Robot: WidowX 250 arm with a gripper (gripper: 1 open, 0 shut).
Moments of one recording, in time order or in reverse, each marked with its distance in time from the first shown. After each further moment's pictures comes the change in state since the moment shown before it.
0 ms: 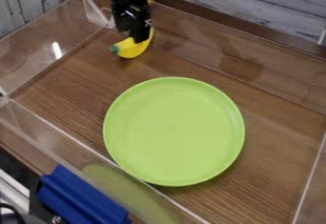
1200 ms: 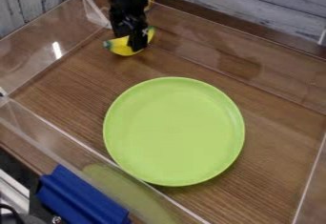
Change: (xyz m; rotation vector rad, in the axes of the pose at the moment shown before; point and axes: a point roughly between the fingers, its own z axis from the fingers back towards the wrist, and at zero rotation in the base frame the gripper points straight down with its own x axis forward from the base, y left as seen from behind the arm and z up) arm -0.004 0.005 -0.023 -0.023 -0.022 0.013
